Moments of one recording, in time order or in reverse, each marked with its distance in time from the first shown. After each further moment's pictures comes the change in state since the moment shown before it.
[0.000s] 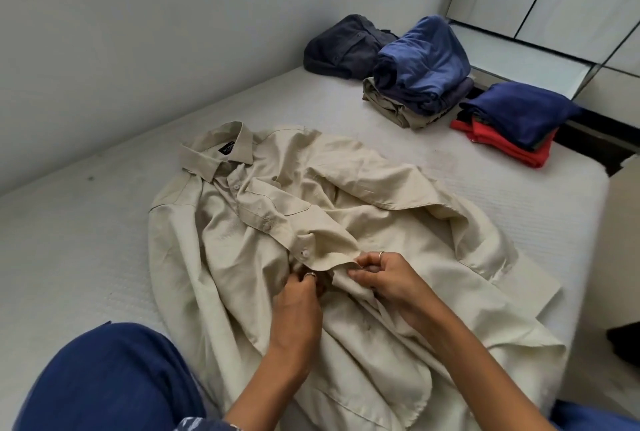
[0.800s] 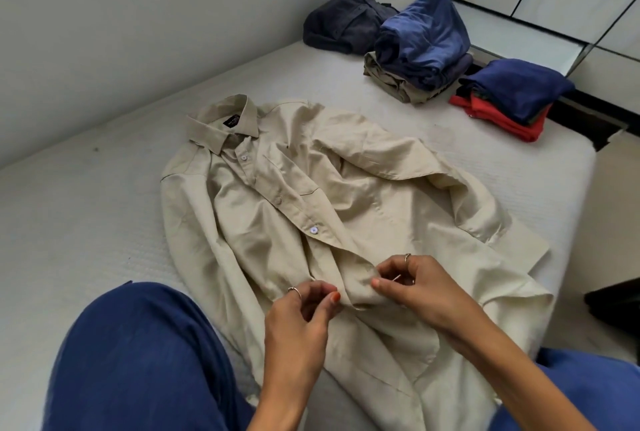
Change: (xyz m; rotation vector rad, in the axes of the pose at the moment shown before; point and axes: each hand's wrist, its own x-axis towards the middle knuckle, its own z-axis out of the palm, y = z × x) left_hand -0.090 0.012 -0.065 -0.841 -0.009 -0.280; right_hand -0.098 -0.013 0.020 -0.364 0.090 -0.055
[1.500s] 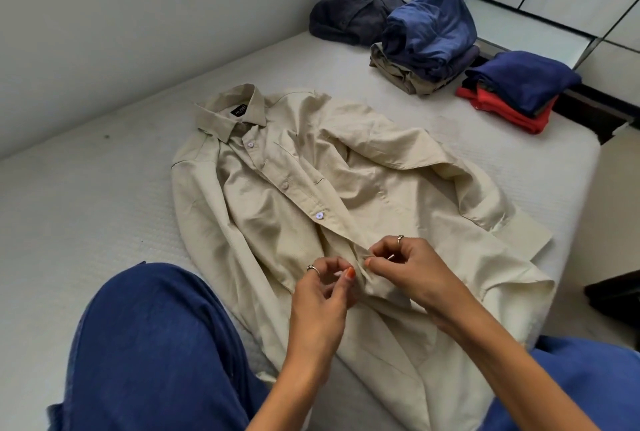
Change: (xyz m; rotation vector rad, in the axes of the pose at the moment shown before) left_hand -0.001 -0.002 0.011 -0.268 -0.122 -0.105; right_hand -0.003 -0.013 0.019 0.018 0.021 -0.044
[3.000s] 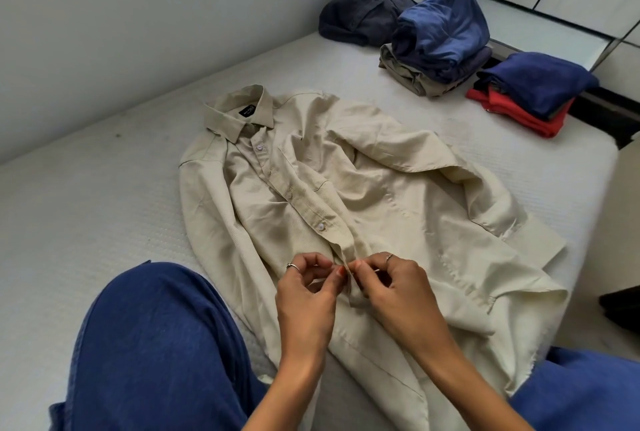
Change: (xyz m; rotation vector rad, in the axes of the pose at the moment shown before) left_hand 0.006 0.003 -0.006 0.033 0.244 0.085; right_hand -0.017 -0.003 0.035 -0.093 0.209 -0.123
